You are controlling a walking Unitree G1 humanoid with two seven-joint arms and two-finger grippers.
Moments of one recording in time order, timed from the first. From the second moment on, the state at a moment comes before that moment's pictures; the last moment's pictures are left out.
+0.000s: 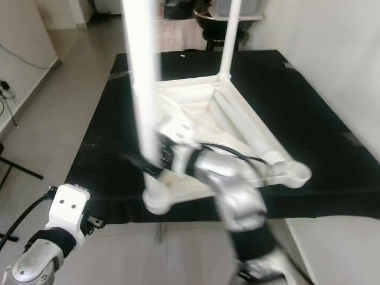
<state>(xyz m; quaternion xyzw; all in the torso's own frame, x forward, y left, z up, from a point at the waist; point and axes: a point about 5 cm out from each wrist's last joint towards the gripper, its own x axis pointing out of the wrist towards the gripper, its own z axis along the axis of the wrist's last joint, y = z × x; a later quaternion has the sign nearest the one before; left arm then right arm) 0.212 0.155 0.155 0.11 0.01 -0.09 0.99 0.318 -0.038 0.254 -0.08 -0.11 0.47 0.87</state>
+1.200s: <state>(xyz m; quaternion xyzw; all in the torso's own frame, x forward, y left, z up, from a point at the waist) 0.211 0.144 0.157 0.13 0.00 -0.16 0.98 0.310 -0.171 0.226 -0.33 0.00 0.49 0.81</state>
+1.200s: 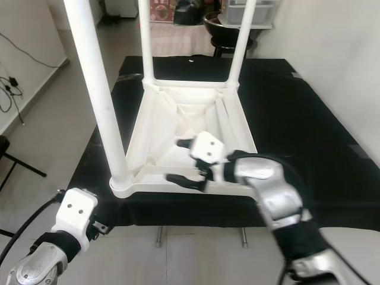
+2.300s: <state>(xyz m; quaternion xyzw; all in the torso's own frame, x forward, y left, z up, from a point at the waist) 0.209 0.134 0.159 0.13 -0.02 -0.20 0.97 0.318 -0.280 0.228 -0.48 0.14 0.29 0.81</state>
